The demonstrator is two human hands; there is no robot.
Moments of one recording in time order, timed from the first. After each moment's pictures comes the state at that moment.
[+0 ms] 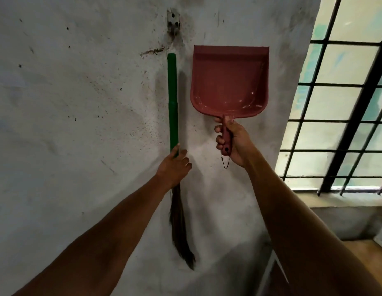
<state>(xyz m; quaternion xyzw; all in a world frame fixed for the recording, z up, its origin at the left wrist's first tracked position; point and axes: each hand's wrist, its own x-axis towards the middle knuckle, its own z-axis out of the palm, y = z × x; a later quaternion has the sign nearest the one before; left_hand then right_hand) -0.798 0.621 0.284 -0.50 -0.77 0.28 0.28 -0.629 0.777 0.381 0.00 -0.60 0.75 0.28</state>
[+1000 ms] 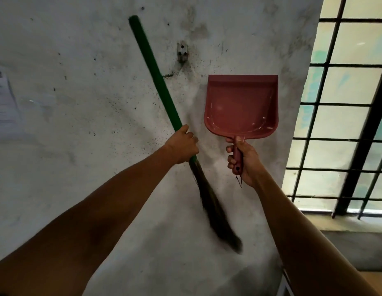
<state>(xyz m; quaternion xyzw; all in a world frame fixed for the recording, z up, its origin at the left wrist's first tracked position) -0.773 0.621 0.419 -0.47 -0.71 0.36 0.38 -0.603 0.787 0.374 -0.01 -0.60 0.74 0.30</state>
